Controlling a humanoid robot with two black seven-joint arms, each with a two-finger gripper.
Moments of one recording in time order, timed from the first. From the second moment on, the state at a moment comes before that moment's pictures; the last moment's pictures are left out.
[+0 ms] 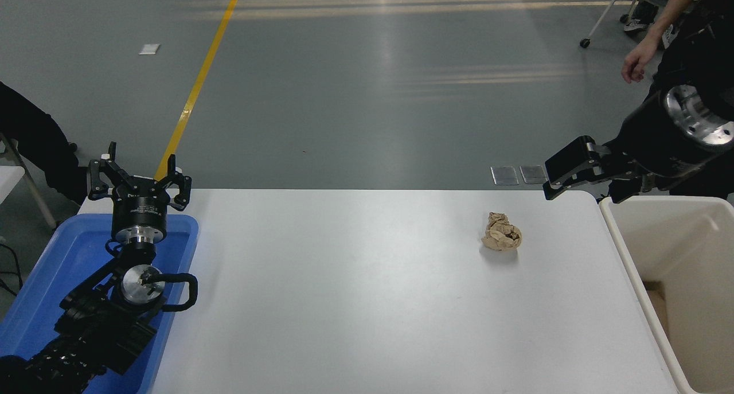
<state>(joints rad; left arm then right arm) -0.61 0.17 -1.00 -0.40 -0.12 -0.52 -0.60 2.35 -0.59 -1.19 1.55 -0.29 0.66 -0.10</state>
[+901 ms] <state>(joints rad) -0.61 0.17 -1.00 -0.41 -0.12 -0.52 -0.60 1.49 -0.22 -1.09 0.90 -0.35 -0.03 -0.10</state>
